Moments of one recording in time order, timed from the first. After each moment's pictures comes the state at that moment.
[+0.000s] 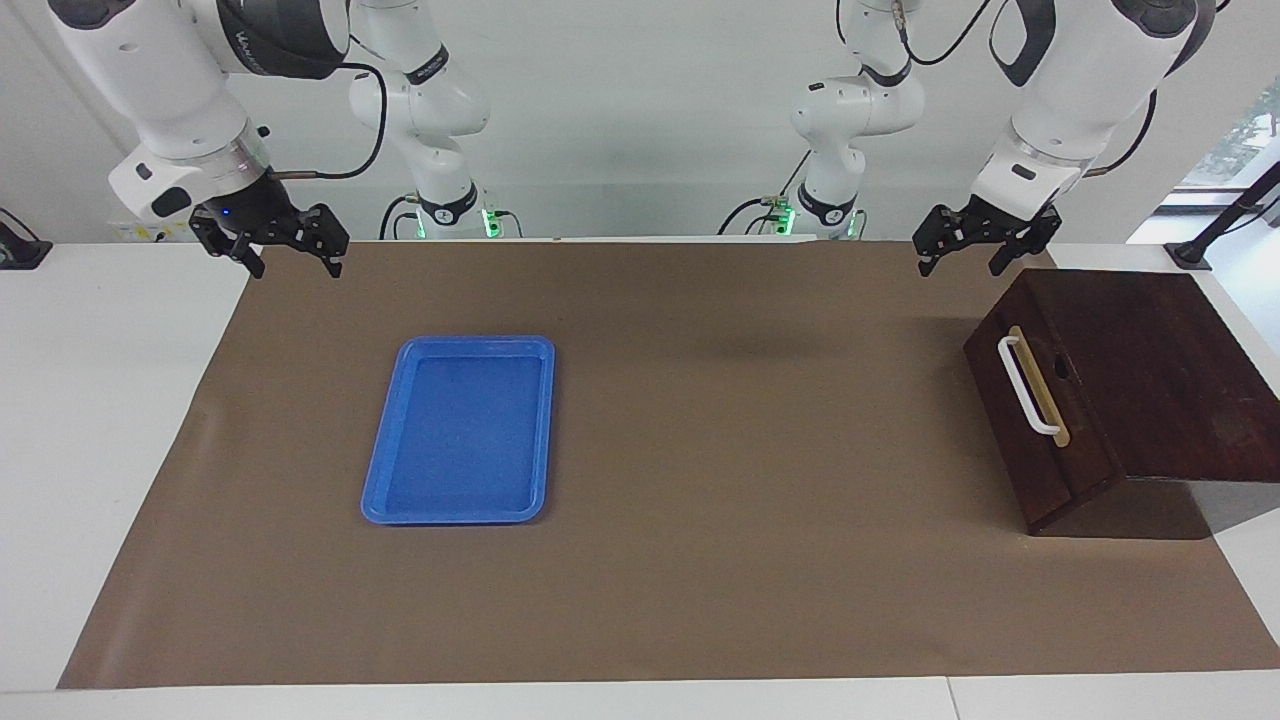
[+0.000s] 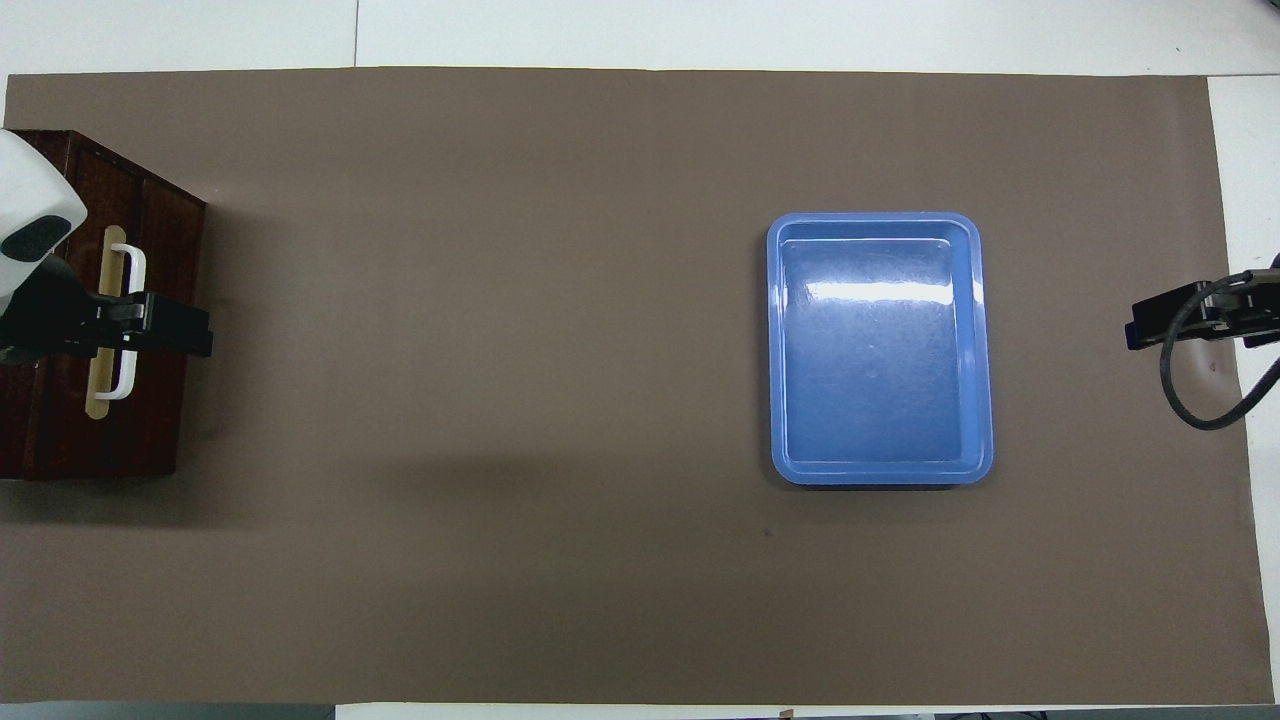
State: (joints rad) left arm 0.05 -0.07 -0.18 -1.68 -0.01 1.57 -0.05; right arm -0.10 -0.03 0.05 -1.65 -0.02 1.53 -0.04
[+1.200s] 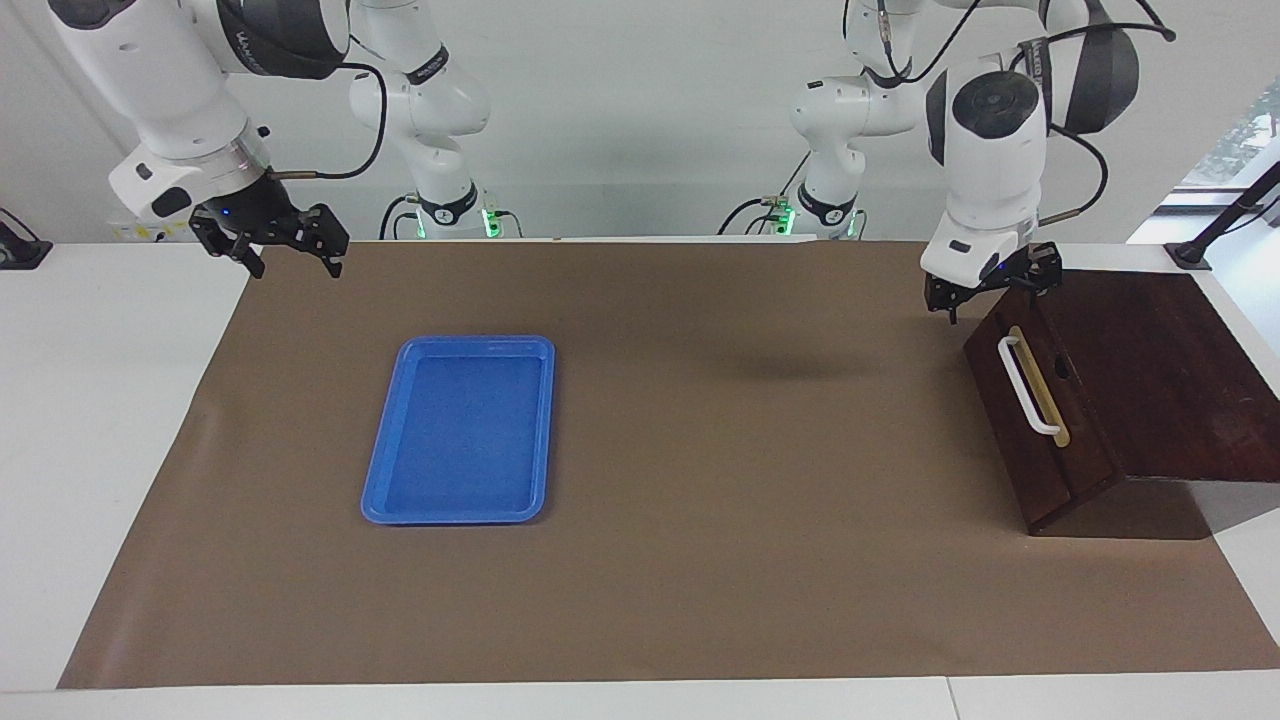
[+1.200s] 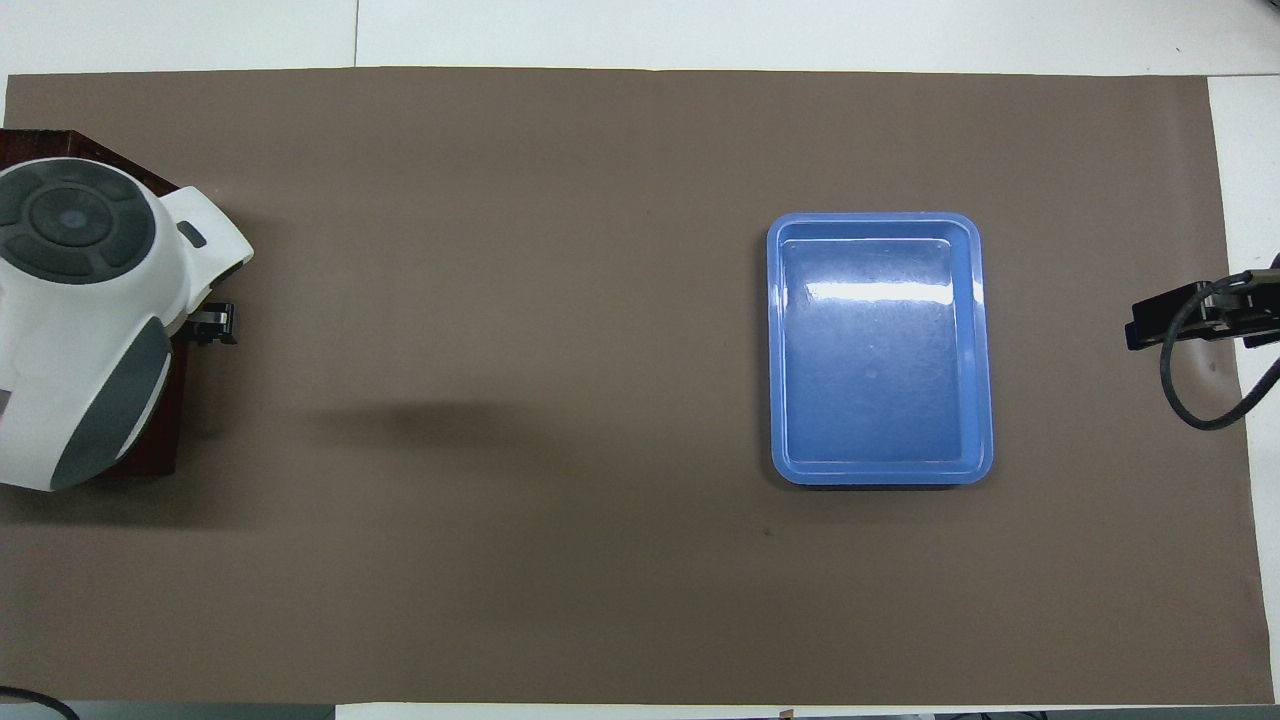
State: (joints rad) left arm -0.04 0.03 -0.20 -1.91 0.56 1.80 -0.33; right arm -0.10 -0.03 0.05 -1.65 -0.02 1.53 -0.04
